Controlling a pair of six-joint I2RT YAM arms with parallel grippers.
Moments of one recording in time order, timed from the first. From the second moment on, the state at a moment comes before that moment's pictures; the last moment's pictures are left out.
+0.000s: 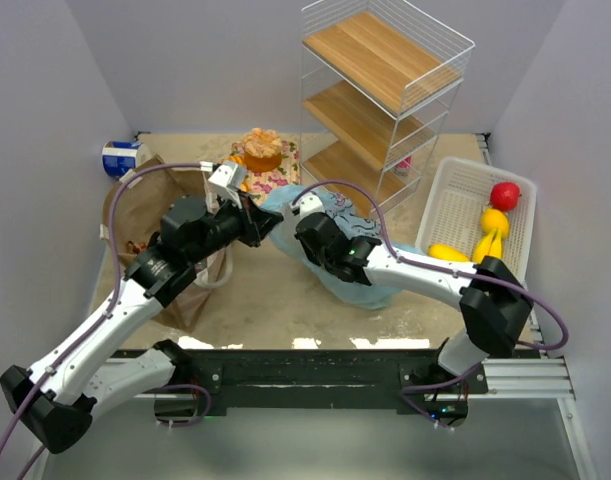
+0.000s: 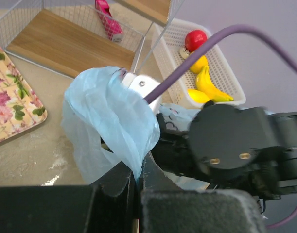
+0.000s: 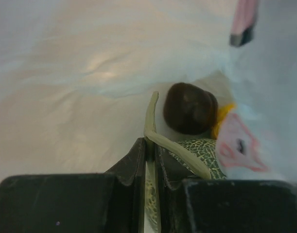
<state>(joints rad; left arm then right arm) -0.61 0.95 0.94 -0.16 0.18 -0.43 0.94 1.57 1.09 -0.23 0.41 0.23</state>
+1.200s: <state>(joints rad) -0.61 1.02 1.04 -0.31 0.06 -0.33 0.94 1.01 1.47 -1.09 0.18 0.31</state>
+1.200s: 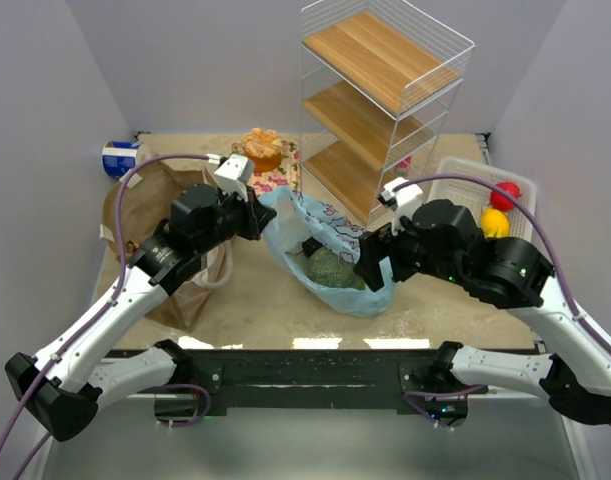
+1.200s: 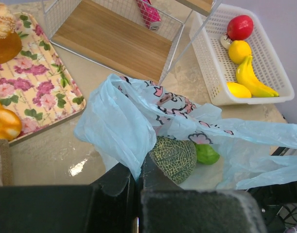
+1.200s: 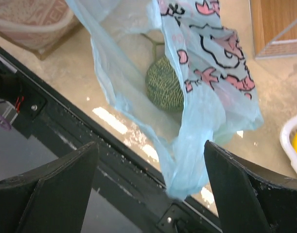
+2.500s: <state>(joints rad) -0.61 0.99 1.39 -0.51 -0.09 -0.08 0.94 1.06 1.83 -1.14 0.62 0.18</state>
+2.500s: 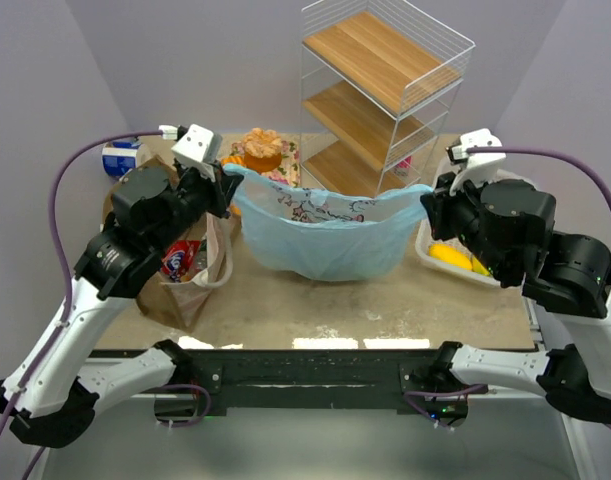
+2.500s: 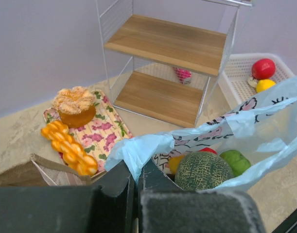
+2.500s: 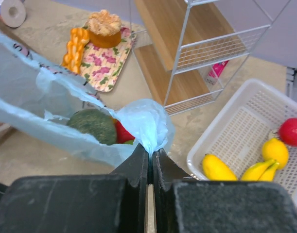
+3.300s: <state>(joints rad) -0.61 0.99 1.22 -0.46 0.12 -0.13 0.93 1.16 1.80 -1.04 0.58 0.11</state>
